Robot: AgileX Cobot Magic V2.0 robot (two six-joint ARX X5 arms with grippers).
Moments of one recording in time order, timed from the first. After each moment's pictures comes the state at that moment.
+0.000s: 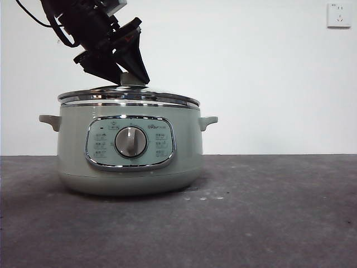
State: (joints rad) left arm -0.36 1.67 1.42 -0.46 0.30 0.16; right arm 0.68 0.83 1.20 -1.13 -0.26 -0.03
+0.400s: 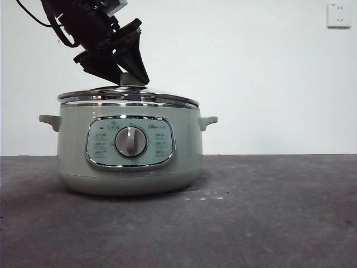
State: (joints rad) left arm -0.36 1.67 1.42 -0.45 0.29 0.17; right arm 0.68 0.83 1.20 -1.13 -0.26 -0.03
